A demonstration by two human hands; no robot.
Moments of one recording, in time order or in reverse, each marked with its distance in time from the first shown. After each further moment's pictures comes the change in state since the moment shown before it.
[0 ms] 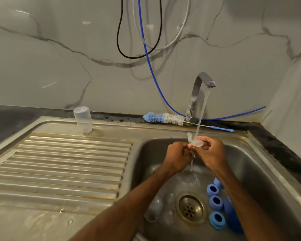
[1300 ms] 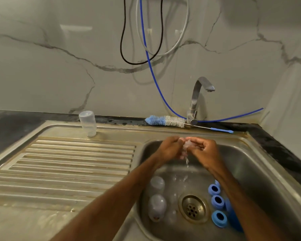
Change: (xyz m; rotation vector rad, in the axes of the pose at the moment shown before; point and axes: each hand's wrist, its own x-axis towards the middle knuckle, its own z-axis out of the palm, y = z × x) left_hand 0.012 -0.001 -0.047 -0.374 -0.189 -0.209; right_hand -0.014 -0.027 0.006 -0.041 -0.144 -0.002
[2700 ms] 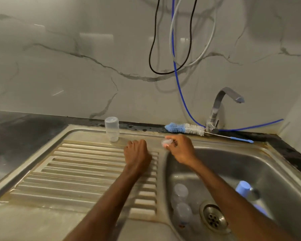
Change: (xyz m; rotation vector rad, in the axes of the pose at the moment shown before) left_hand -0.087 -0.017 -0.138 0.978 0.533 -0.173; right_hand 0.035 -0.059 0.138 -0.386 -0.142 -0.217
